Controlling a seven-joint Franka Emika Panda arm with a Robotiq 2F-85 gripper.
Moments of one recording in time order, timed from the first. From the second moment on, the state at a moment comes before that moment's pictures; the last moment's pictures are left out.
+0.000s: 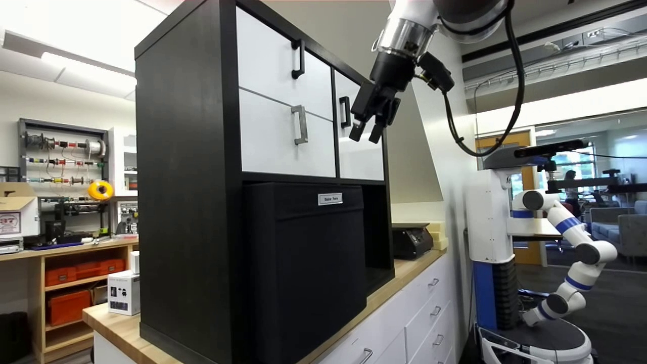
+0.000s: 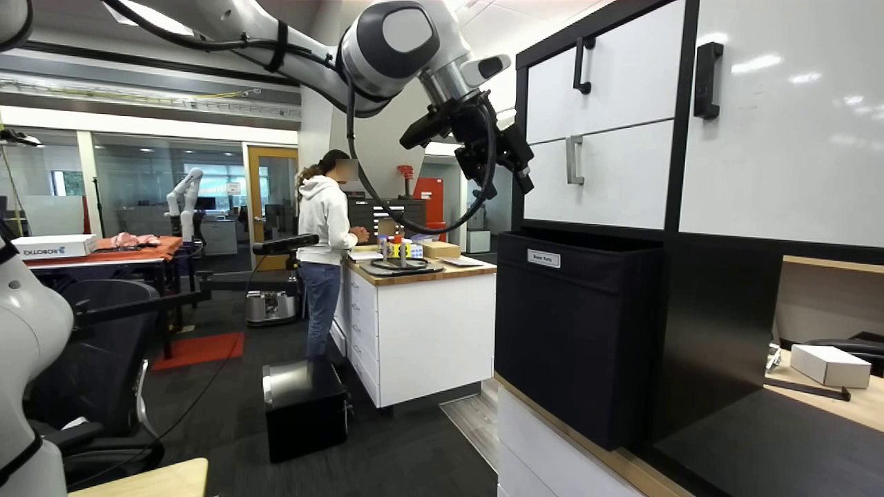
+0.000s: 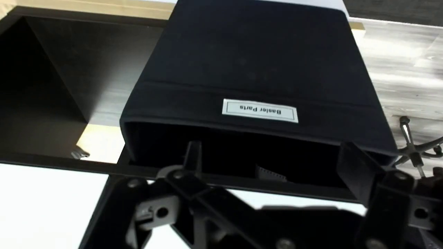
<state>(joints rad) 0.00 -0.22 0.05 -1.98 -0.14 2.34 0.08</state>
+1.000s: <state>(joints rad) 0.00 0.06 0.02 -1.62 -0.12 2.45 0.08</state>
